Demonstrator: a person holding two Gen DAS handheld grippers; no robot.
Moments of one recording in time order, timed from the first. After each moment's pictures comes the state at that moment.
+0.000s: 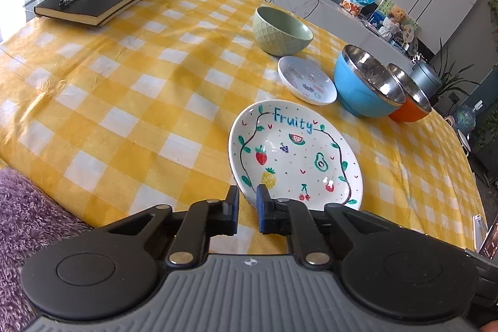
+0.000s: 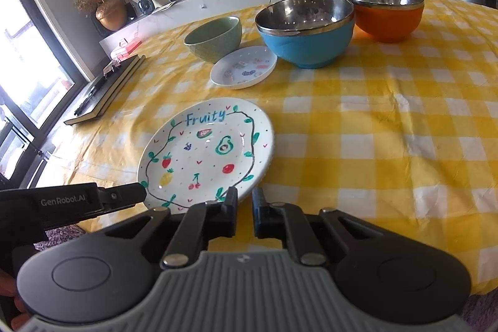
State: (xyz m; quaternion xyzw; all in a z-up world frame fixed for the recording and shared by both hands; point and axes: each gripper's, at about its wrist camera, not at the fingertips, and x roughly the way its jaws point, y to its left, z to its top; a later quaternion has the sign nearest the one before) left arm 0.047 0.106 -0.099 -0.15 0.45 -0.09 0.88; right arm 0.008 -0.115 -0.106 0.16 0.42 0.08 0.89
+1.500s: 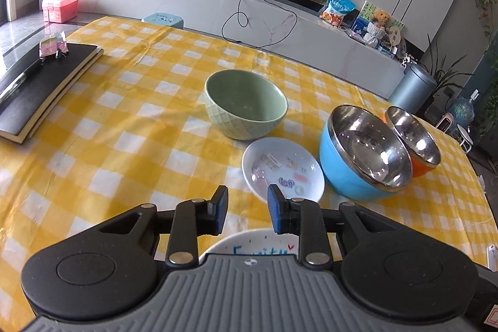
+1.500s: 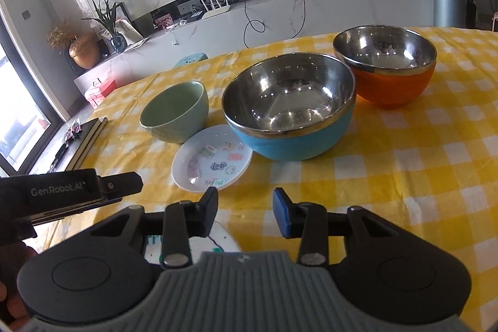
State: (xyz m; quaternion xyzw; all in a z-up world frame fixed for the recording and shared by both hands) left arm 0.167 0.063 -0.074 -0.10 0.41 -0.12 0.90; right arm 0.114 -0.132 -0.098 0.18 0.37 0.02 0.91
